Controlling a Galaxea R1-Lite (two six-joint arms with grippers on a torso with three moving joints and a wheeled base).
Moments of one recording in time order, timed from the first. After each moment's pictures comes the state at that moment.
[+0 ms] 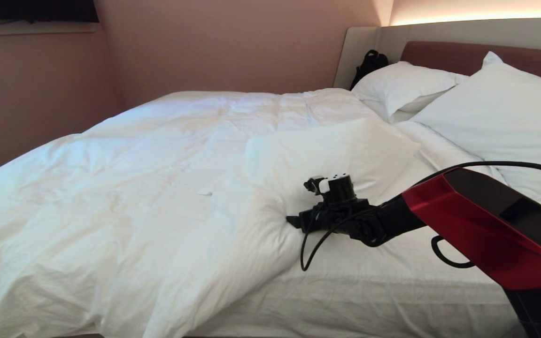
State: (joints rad) left arm 0.01 0.00 0.00 0.01 -0.03 0.07; right arm 0.47 2.43 -1.51 -0.38 0.04 0.07
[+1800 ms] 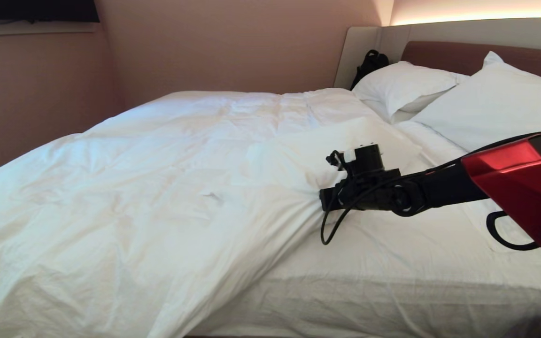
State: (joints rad) left arm 0.01 0.00 0.00 0.01 -0.03 0.07; right arm 0.39 2.21 -1.51 -0.16 0.01 0.08
